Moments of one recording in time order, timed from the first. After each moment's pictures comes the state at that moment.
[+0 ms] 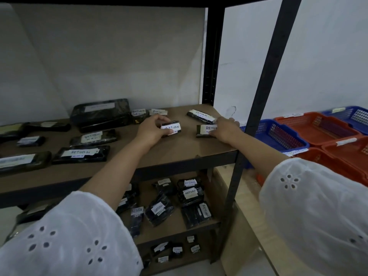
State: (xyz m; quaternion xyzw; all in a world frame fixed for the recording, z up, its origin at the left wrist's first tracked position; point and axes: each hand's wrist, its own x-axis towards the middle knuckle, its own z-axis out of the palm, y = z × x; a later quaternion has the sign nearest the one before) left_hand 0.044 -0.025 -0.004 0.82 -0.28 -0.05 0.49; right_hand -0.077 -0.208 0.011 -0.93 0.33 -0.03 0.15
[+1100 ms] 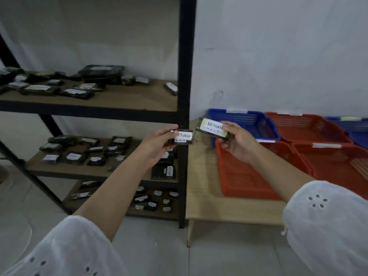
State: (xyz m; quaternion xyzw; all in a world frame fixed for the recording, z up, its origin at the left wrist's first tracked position) left_hand -0.288 -0.125 -0.024 0.61 -0.04 -0.22 0.76; right_hand -0.333 -0.354 -0.031 -0.55 0.16 -0.04 0.82
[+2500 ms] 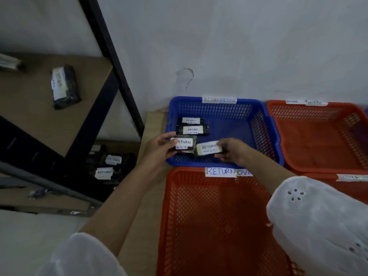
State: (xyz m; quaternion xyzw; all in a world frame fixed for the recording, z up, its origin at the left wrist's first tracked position) left_hand -0.070 -0.401 -0.159 0.65 0.08 -0.23 0.72; right_hand -0.102 -0.623 -0.191 -0.61 0.39 0.16 0.67
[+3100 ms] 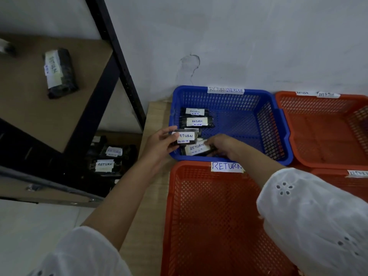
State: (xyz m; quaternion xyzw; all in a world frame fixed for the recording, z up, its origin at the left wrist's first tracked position) left_hand -0.064 -0.395 -0.169 0.63 0.10 -0.24 0.73; right_hand -0.079 -0.586 -0.202 -0.73 0.34 0.26 0.54
